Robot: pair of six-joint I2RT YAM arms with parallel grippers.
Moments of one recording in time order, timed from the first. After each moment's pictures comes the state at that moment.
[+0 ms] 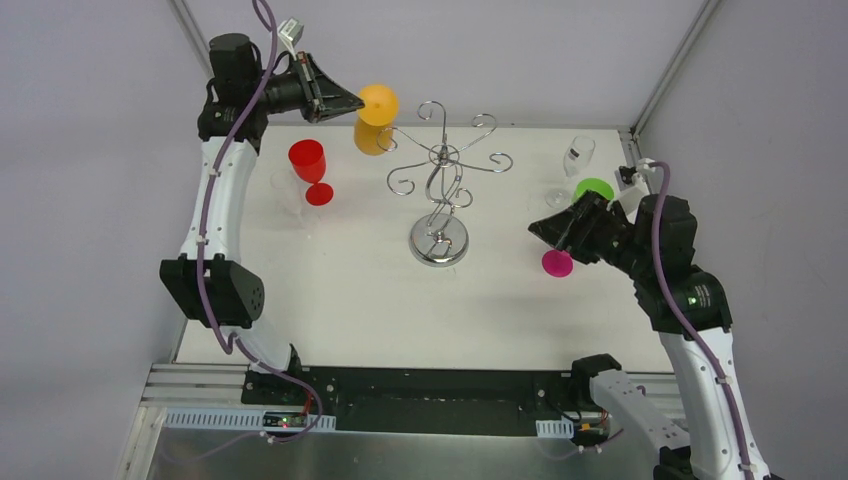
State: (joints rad) left arm -0.01 1.69 1.90 -0.43 1.04 -0.83; right arm 0.25 0.77 1.18 -0.84 -0.33 0.70
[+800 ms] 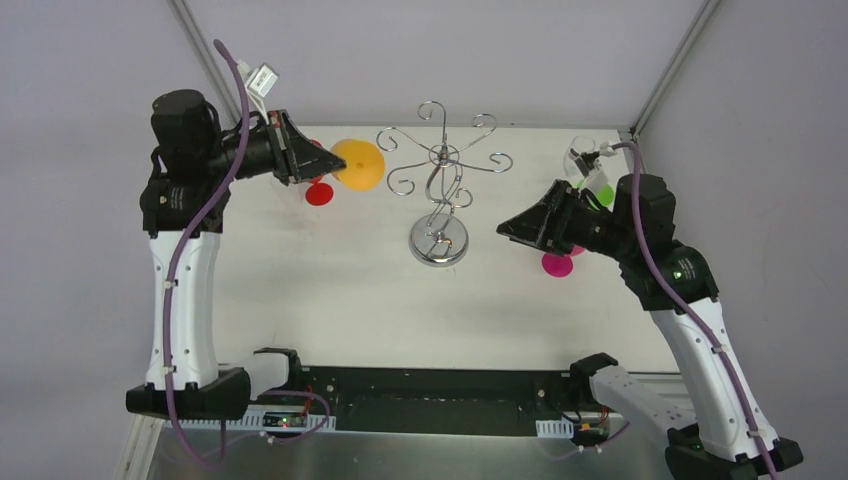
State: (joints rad) left arm 0.01 1.22 1.70 -0.71 1.03 -0.47; right arm 0.36 0.88 1.25 -0.77 -0.55 0.78
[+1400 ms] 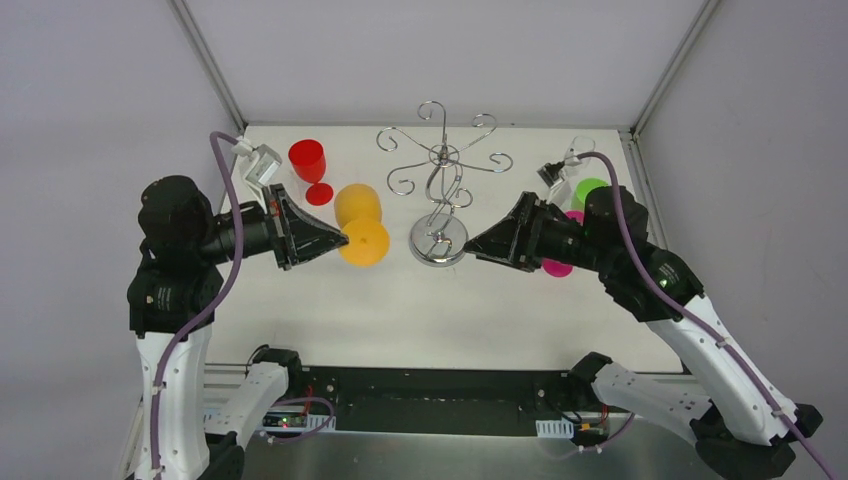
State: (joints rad) left arm -0.04 0.83 1.43 -0.79 1.06 -0.35; right arm 0.70 0.89 1.24 -0.66 -0.42 0.97
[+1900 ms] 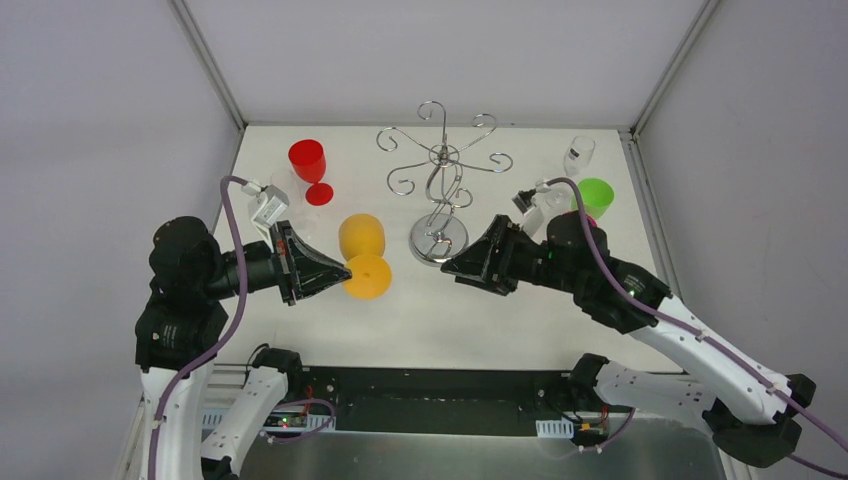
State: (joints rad) left arm -0.13 0.64 1.24 -0.79 1.02 -0.35; right arm 0.92 0.88 1.08 -0.54 -0.22 1.17
